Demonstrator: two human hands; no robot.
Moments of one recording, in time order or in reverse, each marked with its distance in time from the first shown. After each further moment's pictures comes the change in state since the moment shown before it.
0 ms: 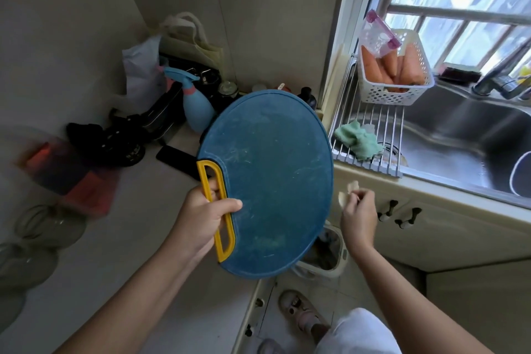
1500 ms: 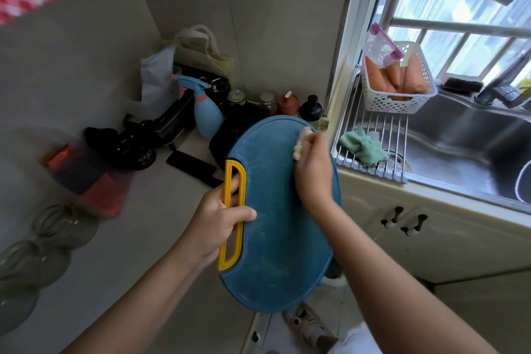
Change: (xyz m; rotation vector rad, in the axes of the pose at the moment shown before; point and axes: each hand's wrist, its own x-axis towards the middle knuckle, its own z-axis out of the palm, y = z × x) left_hand -0.019 0.010 -0.005 0.059 -0.235 0.055; right_hand -0.024 -0.136 0.039 0.194 -0.098 -0.376
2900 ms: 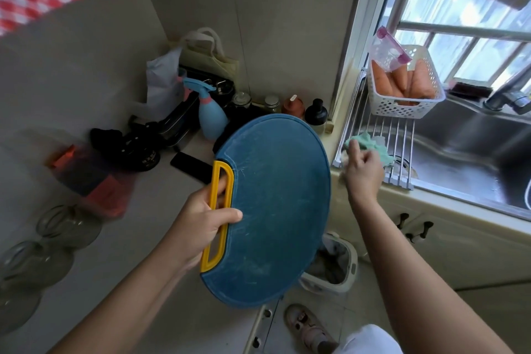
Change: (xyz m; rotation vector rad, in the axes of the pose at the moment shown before) left_hand -0.004 0.008 -0.020 0.027 0.063 -0.026; right_hand 0.041 0.051 -0.044 0.066 0.170 0.325
